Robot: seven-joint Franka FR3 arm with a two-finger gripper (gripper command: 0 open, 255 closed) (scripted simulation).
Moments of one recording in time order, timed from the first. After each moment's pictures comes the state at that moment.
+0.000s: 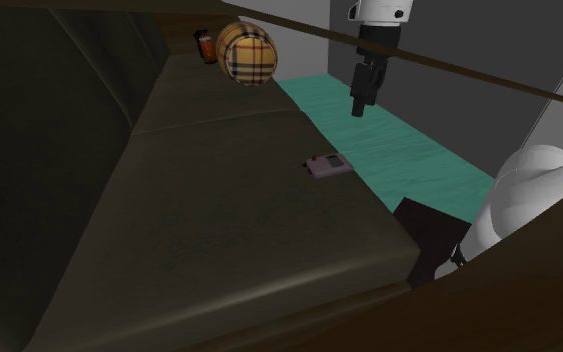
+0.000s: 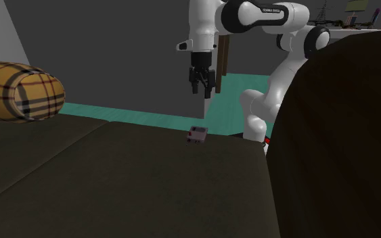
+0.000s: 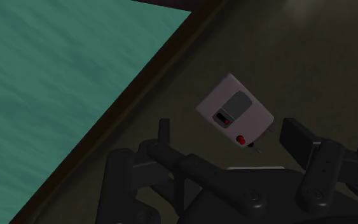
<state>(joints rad) 0.01 -0.74 0.01 -2.33 0.12 1.62 -0.14</state>
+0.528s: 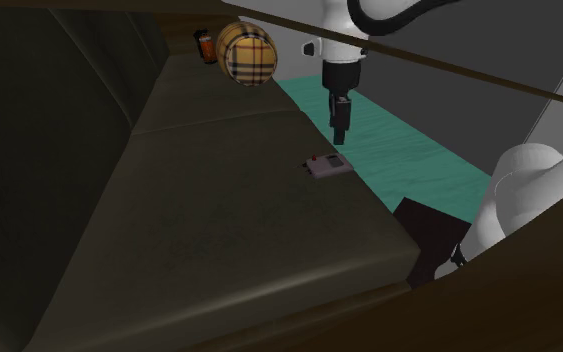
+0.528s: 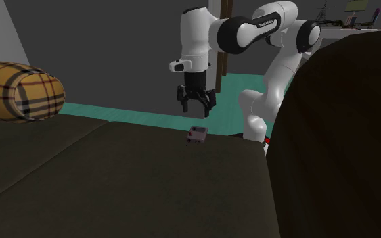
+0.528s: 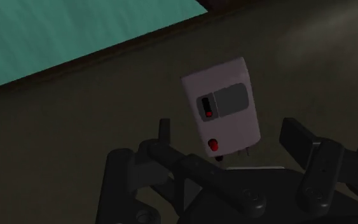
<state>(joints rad) 0.17 -0.57 0.03 -2.35 0.06 1.77 -0.48</state>
